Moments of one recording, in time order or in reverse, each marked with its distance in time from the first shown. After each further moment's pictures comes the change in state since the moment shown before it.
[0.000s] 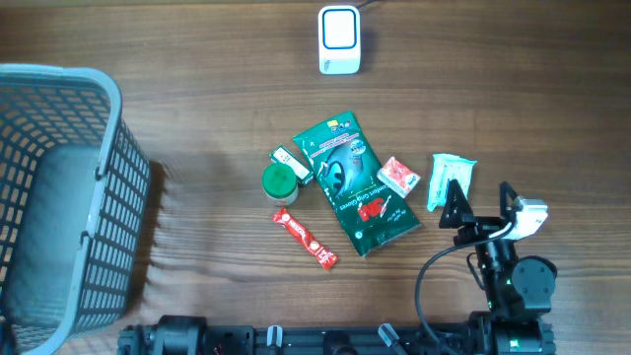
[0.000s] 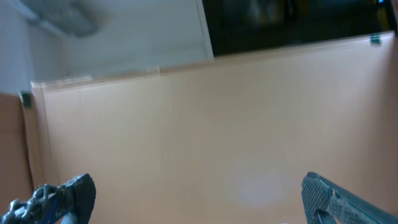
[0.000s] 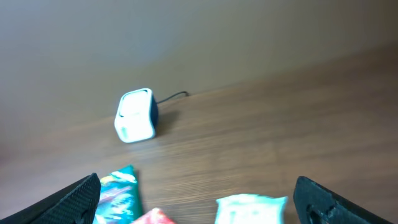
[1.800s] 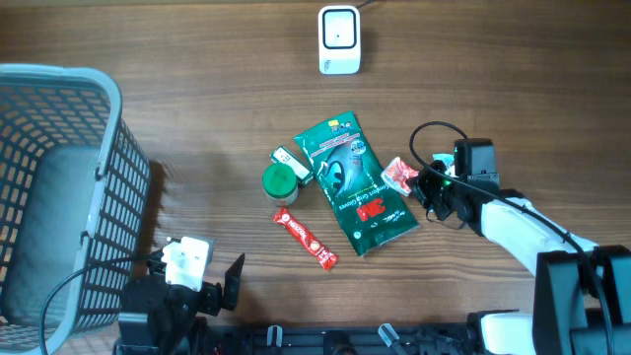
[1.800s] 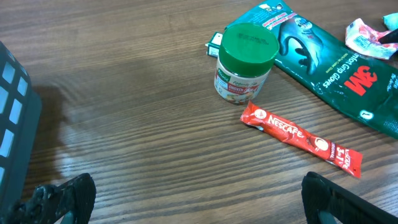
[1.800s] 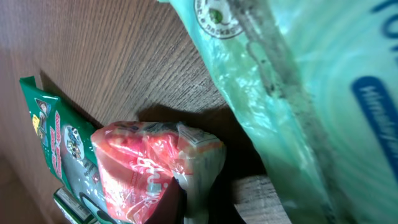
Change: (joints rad) left arm 0.000 0.001 -0.702 -0.401 0.116 -0.085; right arm 0.089 1.468 0.536 -0.052 -0.269 0.697
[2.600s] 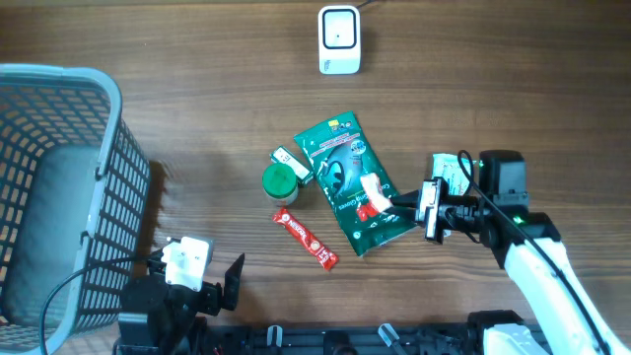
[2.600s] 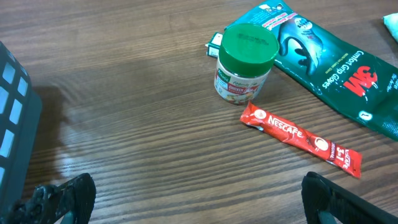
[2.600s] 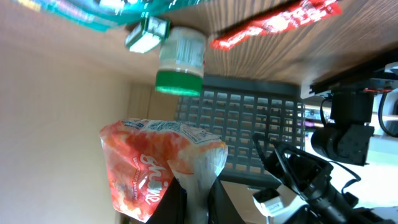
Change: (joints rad) left arm 0.000 -0.001 0.000 0.000 0.000 0.000; right arm -0.026 -0.383 -0.005 -0.324 -0.689 1.025
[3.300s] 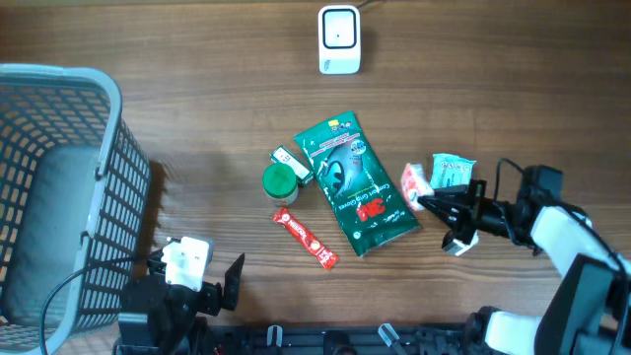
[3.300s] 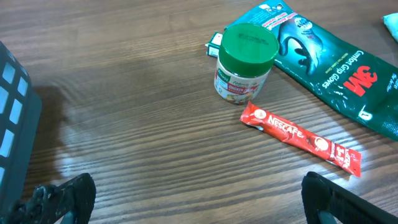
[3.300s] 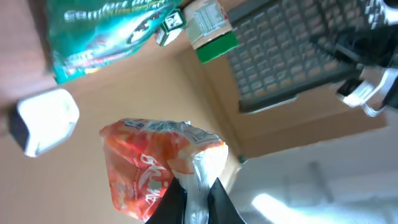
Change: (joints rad) left arm 0.000 0.000 0.000 0.000 0.000 0.000; right arm -0.414 0.370 0.001 -0.195 -0.365 0.003
